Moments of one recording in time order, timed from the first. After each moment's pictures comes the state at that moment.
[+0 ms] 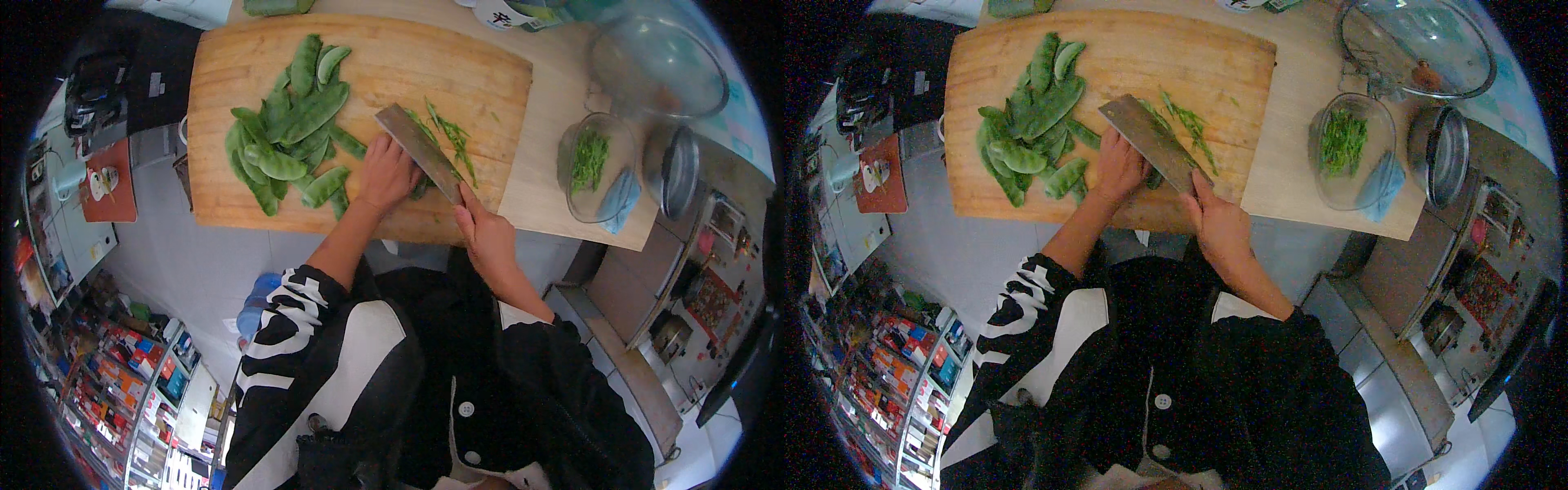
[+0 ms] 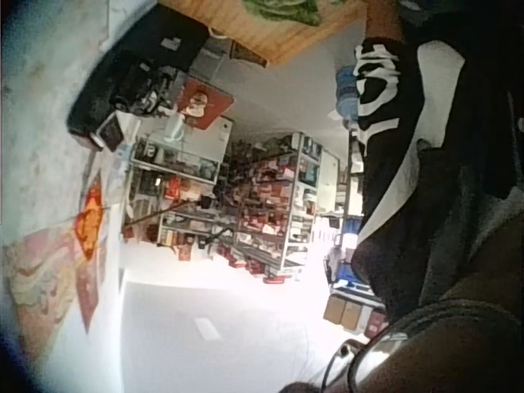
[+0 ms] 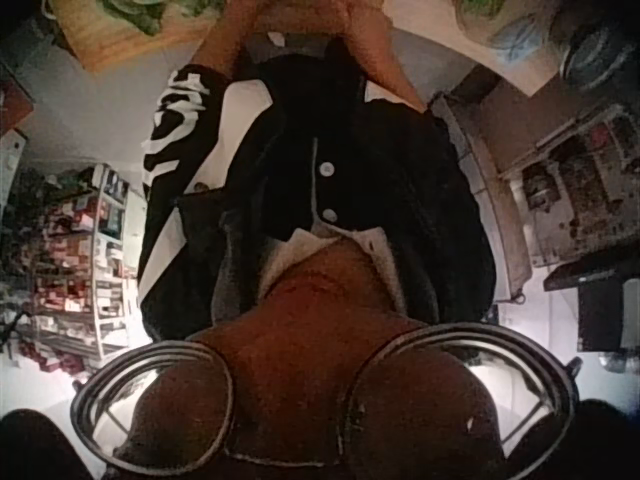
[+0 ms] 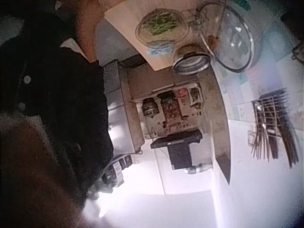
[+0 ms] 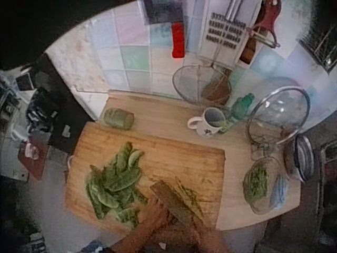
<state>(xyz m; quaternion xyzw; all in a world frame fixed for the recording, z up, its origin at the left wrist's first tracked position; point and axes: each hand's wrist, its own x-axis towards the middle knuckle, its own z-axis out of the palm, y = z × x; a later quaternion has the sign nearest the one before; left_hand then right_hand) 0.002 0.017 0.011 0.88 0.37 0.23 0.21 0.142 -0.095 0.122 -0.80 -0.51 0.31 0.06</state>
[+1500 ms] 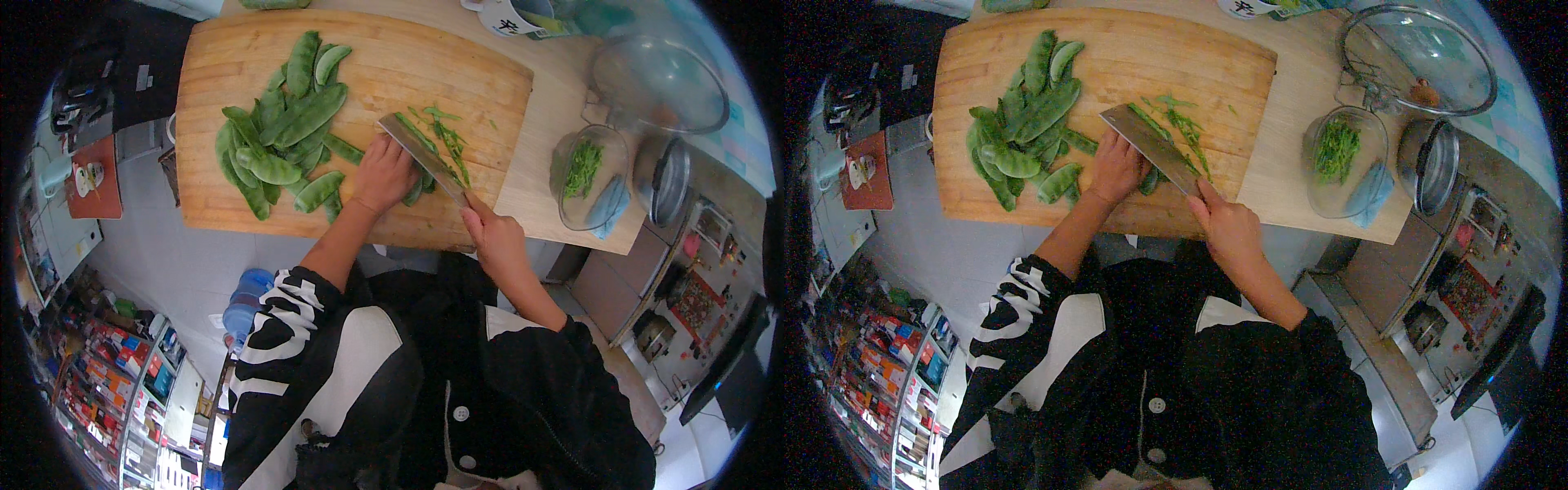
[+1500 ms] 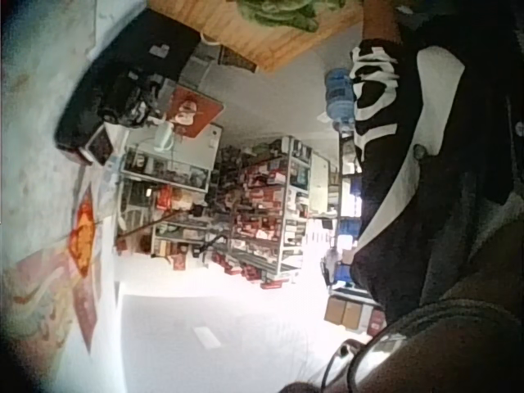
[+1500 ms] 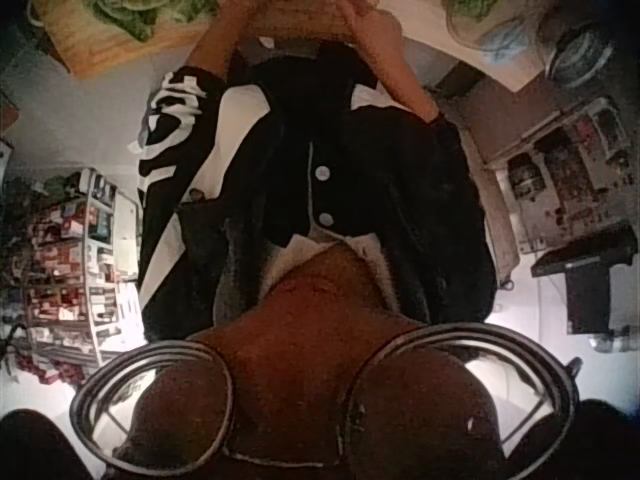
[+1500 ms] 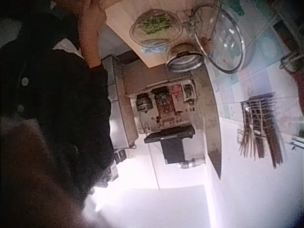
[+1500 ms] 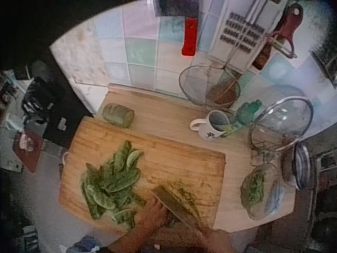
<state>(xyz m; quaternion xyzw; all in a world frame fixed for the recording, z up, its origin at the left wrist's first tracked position) 0.006 0.019 0.006 0.87 0.37 0.27 0.19 0.160 -0.075 0.140 -0.79 -0.52 0.33 -0.04</state>
